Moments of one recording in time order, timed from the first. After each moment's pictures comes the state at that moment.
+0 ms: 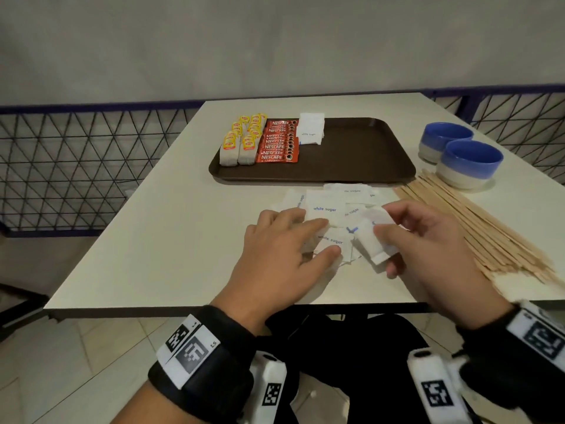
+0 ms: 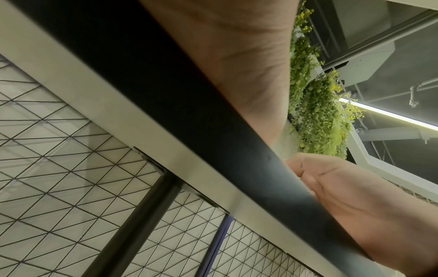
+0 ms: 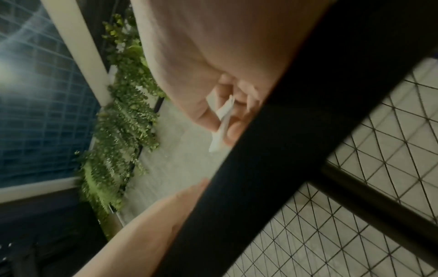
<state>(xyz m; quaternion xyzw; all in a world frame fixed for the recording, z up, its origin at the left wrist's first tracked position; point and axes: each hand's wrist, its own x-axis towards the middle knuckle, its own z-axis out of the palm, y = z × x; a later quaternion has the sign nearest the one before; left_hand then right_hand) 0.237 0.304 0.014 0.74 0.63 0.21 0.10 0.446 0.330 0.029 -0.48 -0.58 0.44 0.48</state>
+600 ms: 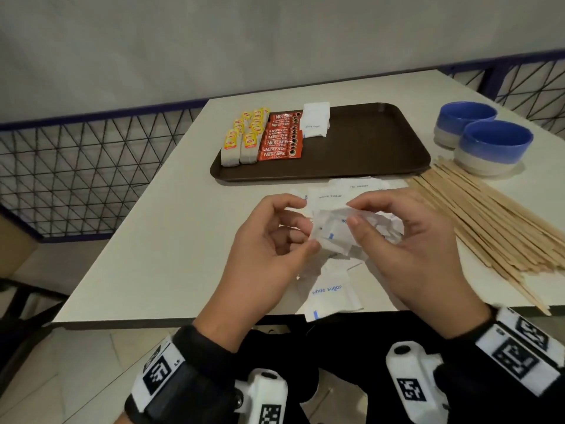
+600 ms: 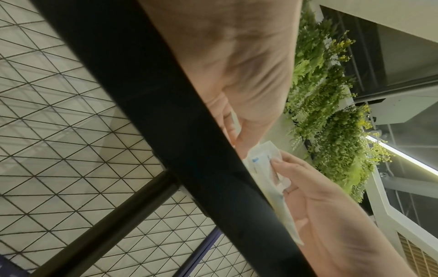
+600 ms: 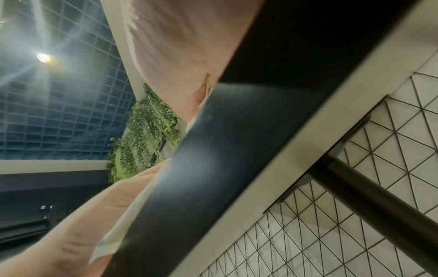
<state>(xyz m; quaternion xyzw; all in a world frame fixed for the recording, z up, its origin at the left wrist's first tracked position) 0.233 0.301 0.018 0.56 0.49 0.55 0.38 0.421 0.335 0.012 -0.38 -0.70 0.25 0.56</state>
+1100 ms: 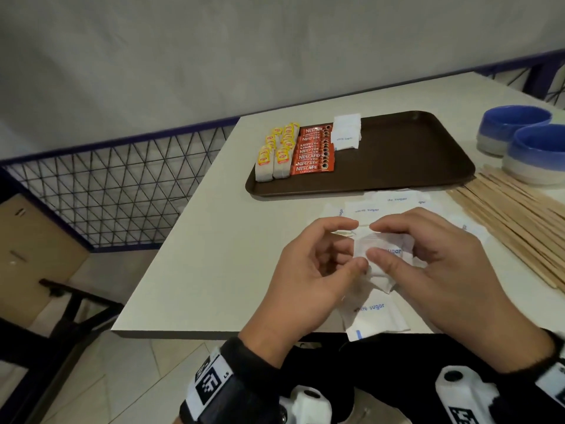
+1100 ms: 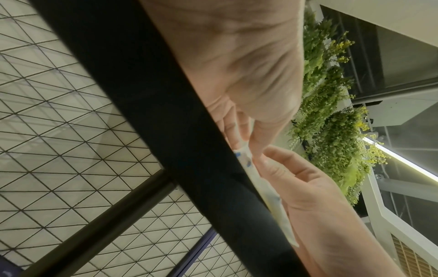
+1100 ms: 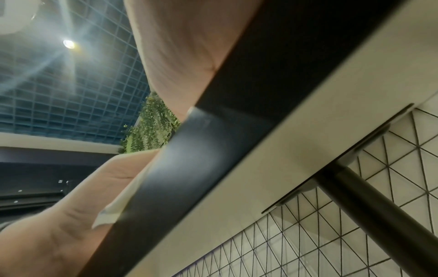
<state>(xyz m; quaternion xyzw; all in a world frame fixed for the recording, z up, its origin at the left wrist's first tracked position) 0.234 0.297 0.022 0.56 0.48 0.53 0.42 0.415 0.340 0.003 -0.37 -0.77 0.19 0.48</state>
